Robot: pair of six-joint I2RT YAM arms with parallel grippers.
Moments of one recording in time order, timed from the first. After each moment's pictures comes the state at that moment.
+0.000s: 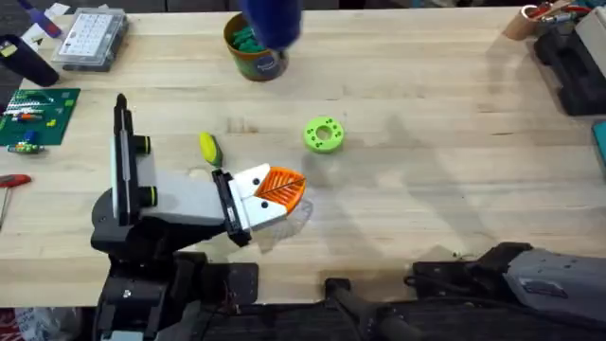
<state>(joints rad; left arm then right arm) -0.04 0.00 0.01 -0.12 1.16 -0.03 0.52 1.40 1.52 0.11 -1.24 0.17</state>
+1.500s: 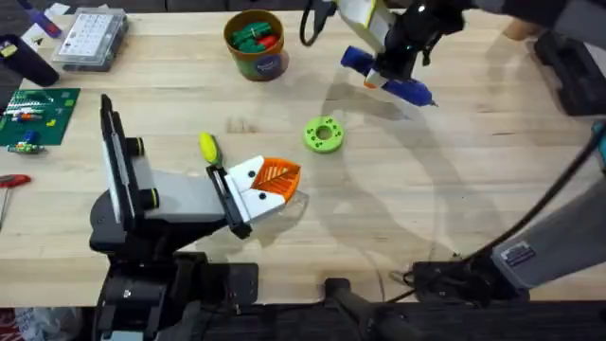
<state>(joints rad) -0.04 0.00 0.01 -0.10 1.05 0.01 0.34 1.84 1.52 -0.90 -0.01 -0.88</state>
